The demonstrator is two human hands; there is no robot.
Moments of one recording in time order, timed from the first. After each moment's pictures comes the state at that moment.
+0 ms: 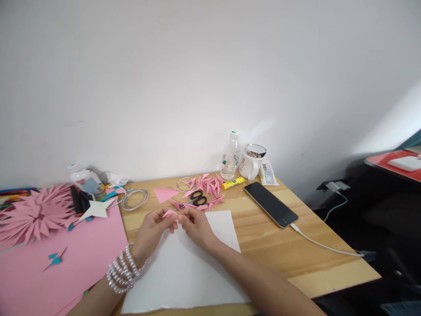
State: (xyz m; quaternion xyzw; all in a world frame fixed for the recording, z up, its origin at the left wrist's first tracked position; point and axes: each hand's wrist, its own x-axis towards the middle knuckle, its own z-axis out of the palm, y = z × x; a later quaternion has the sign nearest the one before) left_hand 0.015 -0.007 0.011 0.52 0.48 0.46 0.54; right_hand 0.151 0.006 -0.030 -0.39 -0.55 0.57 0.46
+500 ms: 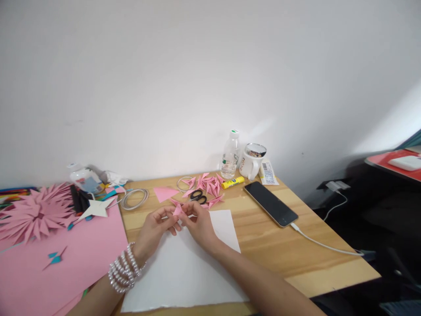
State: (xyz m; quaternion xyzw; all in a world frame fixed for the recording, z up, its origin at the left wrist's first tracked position) left_hand 0.014 -0.006 0.001 0.51 0.46 0.46 0.57; right_hand 0.151 0.005 -0.028 -0.41 -0.56 0.50 0.53
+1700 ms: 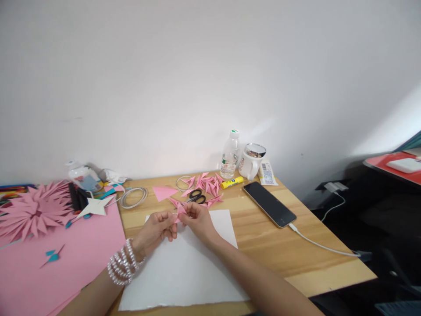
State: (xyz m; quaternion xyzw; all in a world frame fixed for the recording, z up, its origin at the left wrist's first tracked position) left_hand 0.011 -0.002 -0.007 0.42 0.44 0.39 0.69; right_hand 0.156 0.009 -0.023 -0.39 -0.50 0.59 0.50
